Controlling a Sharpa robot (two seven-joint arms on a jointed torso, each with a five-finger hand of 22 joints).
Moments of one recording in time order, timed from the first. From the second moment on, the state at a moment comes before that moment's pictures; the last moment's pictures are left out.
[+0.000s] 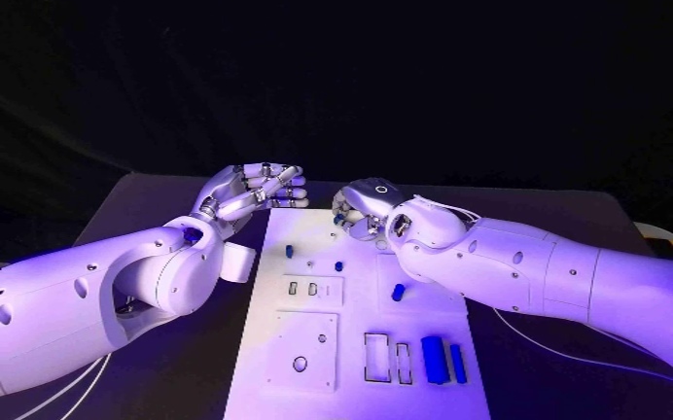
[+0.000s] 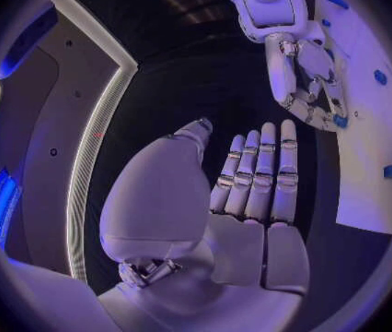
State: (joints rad) left arm 1.22 -0.95 -0.01 1.68 -0.07 -0.35 0.46; left_hand 1.40 -0.14 0.24 0.29 0.22 0.85 0.22 0.26 0.17 1.02 0.18 0.10 0.07 0.99 0.14 0.27 0.25 0.17 0.91 0.24 0.32 0.09; right arm 1.28 -0.43 -0.15 1.17 -1.63 -0.46 -0.10; right_hand 1.24 -0.15 0.63 -0.06 0.05 0.98 0.17 0.25 0.33 1.13 0.10 0.07 0.08 1.47 0.02 1.33 1.03 0.12 1.25 0.12 1.24 1.05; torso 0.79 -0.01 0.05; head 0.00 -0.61
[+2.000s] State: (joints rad) left arm 1.22 -0.95 -0.01 1.67 -0.07 -0.32 0.44; left_hand 1.40 -0.14 0.24 0.29 0.22 0.85 0.22 0.26 0.17 1.02 0.18 0.09 0.07 0.98 0.14 0.27 0.25 0.17 0.91 0.24 0.32 0.09; right arm 1.31 -0.75 -0.15 1.40 -1.32 -0.33 -0.19; right_hand 1.32 -0.16 0.21 0.12 0.17 0.71 0.18 0.36 0.42 1.17 0.10 1.22 1.02 1.46 0.01 1.52 1.31 0.08 1.39 0.13 1.37 1.31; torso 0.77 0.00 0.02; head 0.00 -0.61
